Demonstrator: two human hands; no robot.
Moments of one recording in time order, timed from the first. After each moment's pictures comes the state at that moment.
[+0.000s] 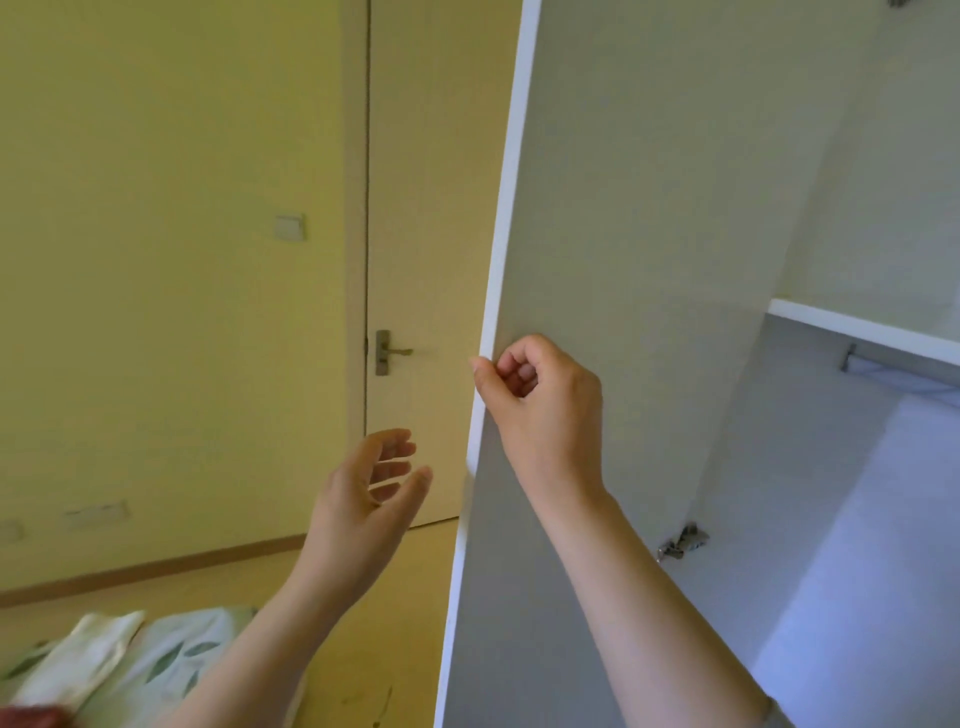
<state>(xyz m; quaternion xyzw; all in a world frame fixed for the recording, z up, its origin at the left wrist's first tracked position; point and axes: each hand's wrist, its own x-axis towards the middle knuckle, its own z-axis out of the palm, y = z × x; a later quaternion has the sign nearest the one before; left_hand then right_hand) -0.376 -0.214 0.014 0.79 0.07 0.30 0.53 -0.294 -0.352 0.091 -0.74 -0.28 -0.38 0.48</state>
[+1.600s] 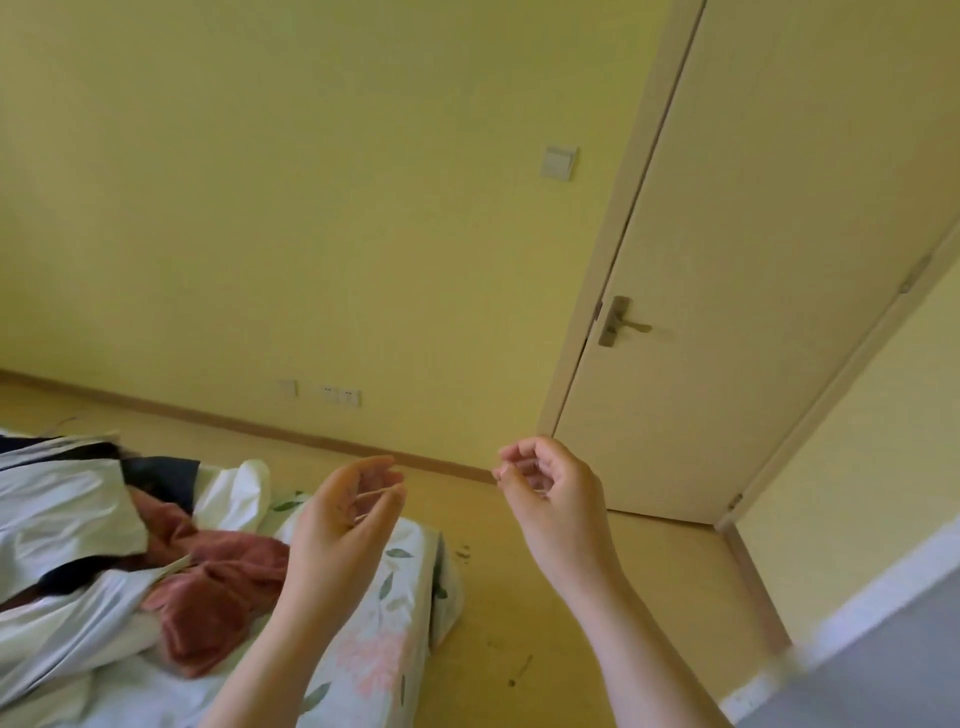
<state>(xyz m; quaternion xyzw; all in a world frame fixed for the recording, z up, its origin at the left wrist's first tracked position) -0.436 -0.003 -0.064 0.67 0.32 0.40 0.54 -0.287 -0.121 -0.032 -0.73 -0.39 0.06 0.56</state>
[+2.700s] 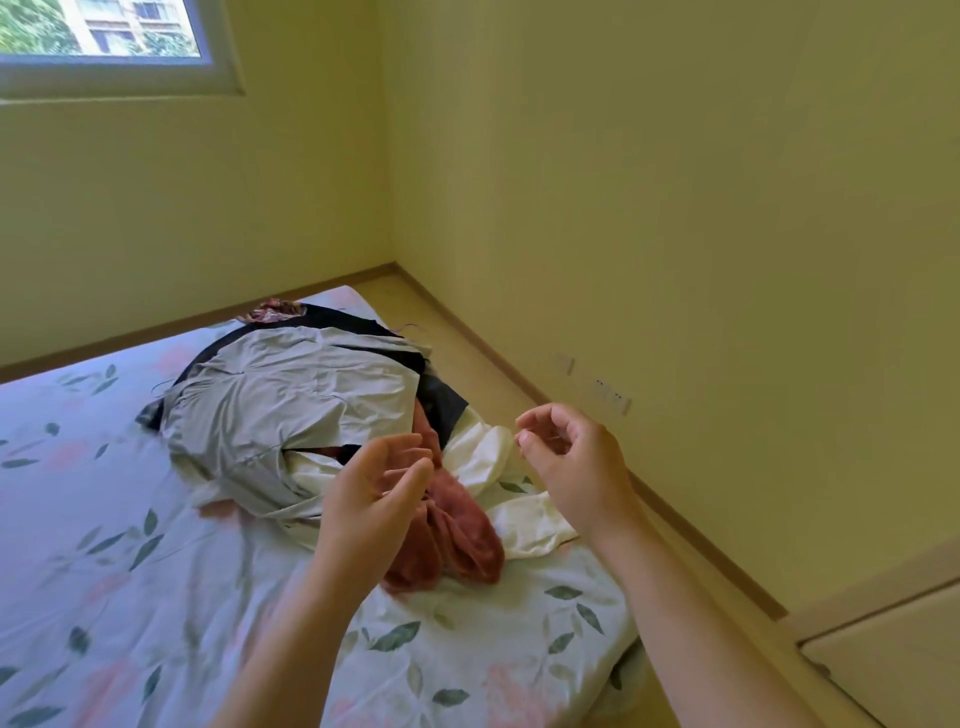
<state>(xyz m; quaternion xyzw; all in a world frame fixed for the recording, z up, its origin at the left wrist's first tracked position) -0.507 0.182 -0.104 0.46 0.58 0.53 0.41 -0.313 0.228 -0.092 -0.56 -0.63 0.34 0.43</state>
